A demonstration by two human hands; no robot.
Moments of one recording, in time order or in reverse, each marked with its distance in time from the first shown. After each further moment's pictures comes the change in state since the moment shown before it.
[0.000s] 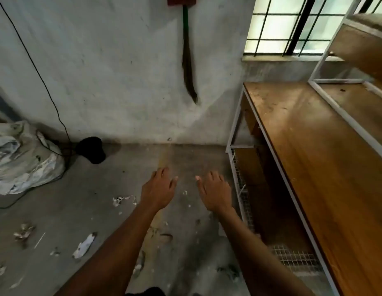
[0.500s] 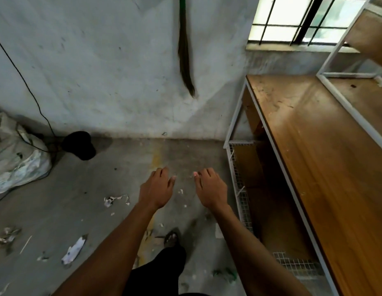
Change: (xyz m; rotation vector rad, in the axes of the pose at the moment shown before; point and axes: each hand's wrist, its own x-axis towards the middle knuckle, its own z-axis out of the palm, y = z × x) left_hand 0.102 -0.012 0.035 -0.029 -0.086 -0.021; right_hand 0.092 0.015 0.046 0.086 -0.024 0.035
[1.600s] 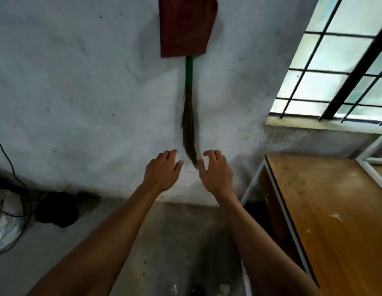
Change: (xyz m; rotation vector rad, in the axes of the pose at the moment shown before) left_hand 0.538 0.043 -0.164 0.039 0.336 0.134; right_hand 0.573 0.003 0.002 0.068 0.247 -0.146
